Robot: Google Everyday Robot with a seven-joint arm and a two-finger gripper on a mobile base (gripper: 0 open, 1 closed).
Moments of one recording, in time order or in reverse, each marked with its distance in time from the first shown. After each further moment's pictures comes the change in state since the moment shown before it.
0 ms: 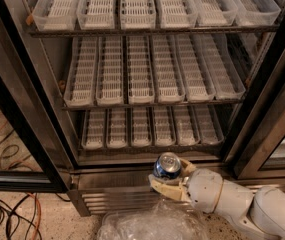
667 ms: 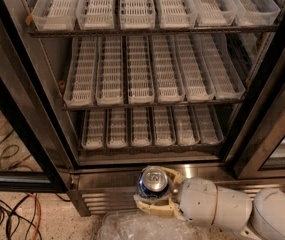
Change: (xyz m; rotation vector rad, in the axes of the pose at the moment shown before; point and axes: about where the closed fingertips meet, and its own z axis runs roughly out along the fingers) arm -0.032 0.079 0.004 -0.169 0.018 -0.100
